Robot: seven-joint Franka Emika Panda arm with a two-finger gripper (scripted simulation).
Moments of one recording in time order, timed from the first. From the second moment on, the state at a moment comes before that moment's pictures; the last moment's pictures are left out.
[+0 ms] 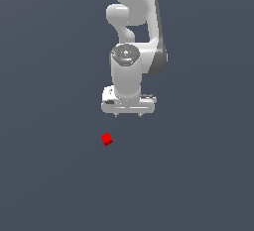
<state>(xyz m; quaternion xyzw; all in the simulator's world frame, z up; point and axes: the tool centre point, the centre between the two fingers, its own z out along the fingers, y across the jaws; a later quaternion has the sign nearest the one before) -0.003 0.006 0.150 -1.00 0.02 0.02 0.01</state>
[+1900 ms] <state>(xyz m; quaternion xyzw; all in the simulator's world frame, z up) 0.049 -0.106 0.039 -0.98 -0.22 -0.01 -0.01</state>
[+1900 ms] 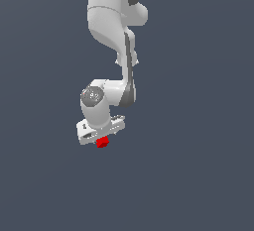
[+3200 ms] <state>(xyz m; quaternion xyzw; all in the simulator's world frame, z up) 0.051 -0.095 0.032 -0.97 -0.24 0.00 0.00</state>
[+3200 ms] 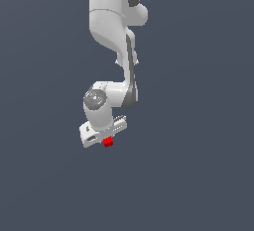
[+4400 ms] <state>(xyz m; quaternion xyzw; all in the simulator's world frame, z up) 0.047 -0.053 0.266 -0.97 -0.25 0.00 0.00</state>
